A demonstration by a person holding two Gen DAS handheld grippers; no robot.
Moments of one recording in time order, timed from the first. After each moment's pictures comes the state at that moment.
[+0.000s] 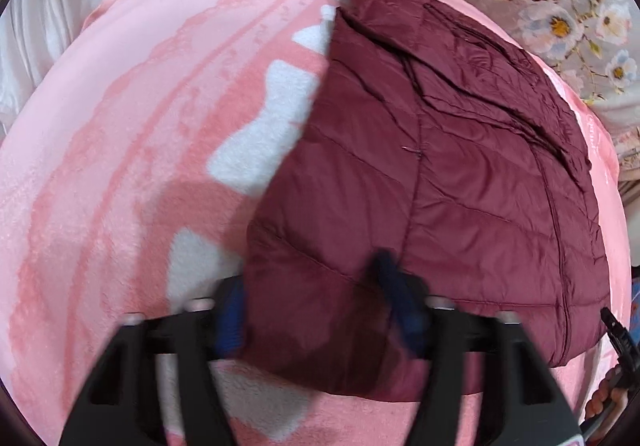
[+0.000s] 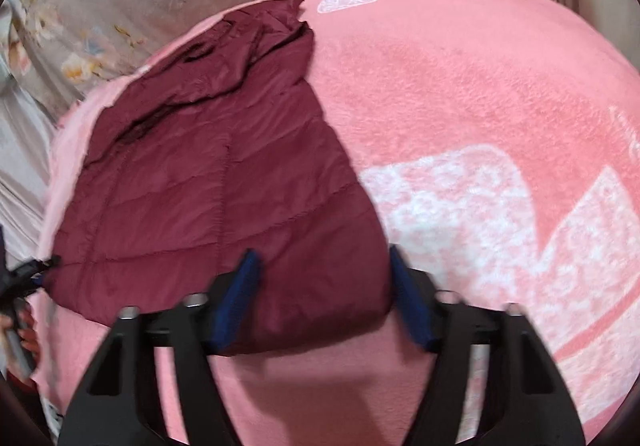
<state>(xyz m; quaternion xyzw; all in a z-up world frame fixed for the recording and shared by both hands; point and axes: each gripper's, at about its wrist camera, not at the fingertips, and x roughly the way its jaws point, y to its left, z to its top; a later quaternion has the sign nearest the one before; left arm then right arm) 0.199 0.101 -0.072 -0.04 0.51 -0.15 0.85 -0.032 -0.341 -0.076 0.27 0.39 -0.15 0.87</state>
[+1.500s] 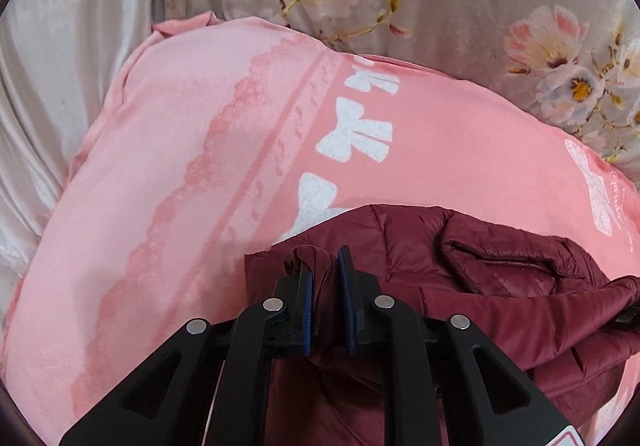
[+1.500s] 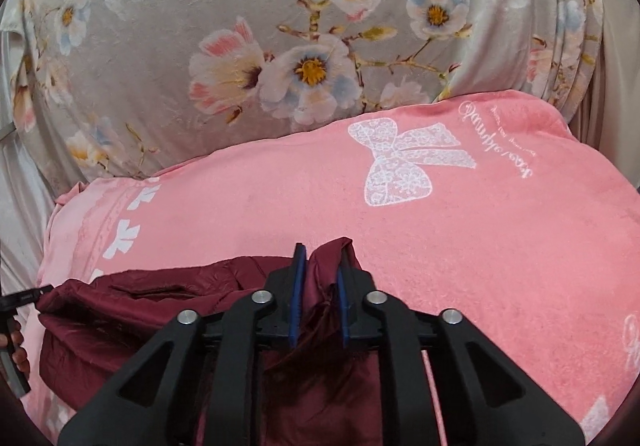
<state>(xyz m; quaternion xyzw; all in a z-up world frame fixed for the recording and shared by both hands) 0.333 0.050 0.018 -0.01 0.40 -0.11 0.91 0.102 -0.386 0.045 0.18 0.21 -0.19 0.94</state>
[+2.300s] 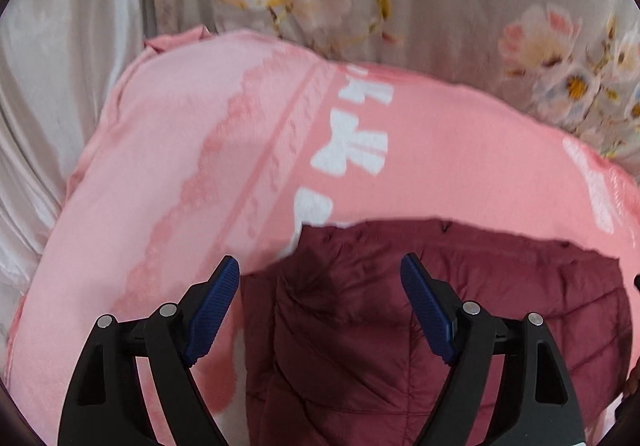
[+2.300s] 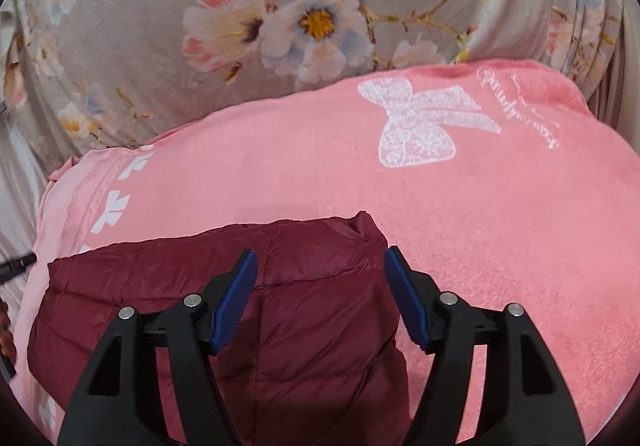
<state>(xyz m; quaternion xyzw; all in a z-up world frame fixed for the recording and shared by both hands) 0.340 0.034 0.012 0.02 0.40 -0.11 0.91 0.152 -0.394 -0.005 0.20 0.30 -0.18 0.92</state>
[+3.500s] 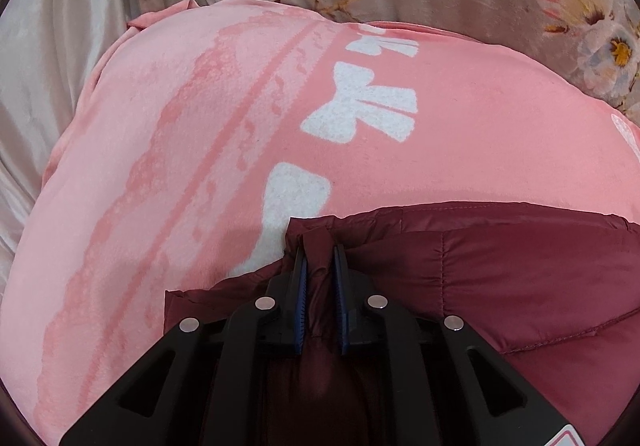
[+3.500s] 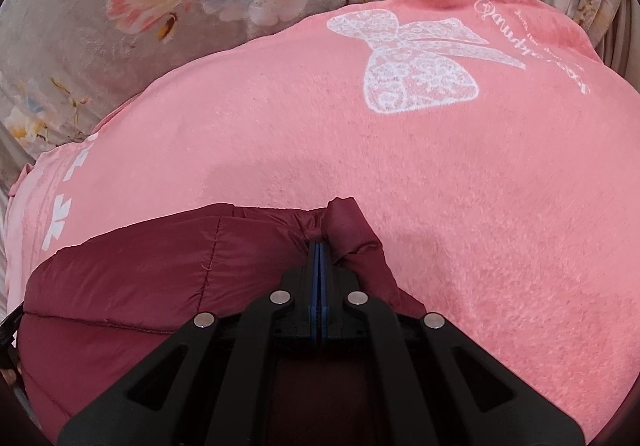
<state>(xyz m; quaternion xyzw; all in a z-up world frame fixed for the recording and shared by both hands) 0.392 -0.004 -0.062 0.05 0.40 -0.06 0.91 0.221 -0.428 -0.068 0.22 0.35 -0.21 0.89</state>
